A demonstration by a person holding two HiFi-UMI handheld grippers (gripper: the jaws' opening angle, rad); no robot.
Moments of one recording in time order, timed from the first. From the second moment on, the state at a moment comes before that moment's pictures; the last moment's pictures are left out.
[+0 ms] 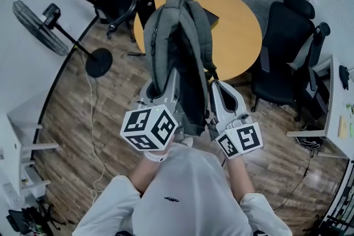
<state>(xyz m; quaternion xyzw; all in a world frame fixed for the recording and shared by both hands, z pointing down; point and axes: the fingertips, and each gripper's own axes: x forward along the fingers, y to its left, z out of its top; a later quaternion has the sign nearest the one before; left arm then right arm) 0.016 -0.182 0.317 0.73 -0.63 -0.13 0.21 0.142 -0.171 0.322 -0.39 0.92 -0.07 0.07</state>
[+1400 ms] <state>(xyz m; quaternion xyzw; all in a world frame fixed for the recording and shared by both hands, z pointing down) 0.056 -0.155 0.370 0.82 -0.55 0.03 0.17 0.162 -0.146 0.358 -0.44 0.90 -0.03 0.00</state>
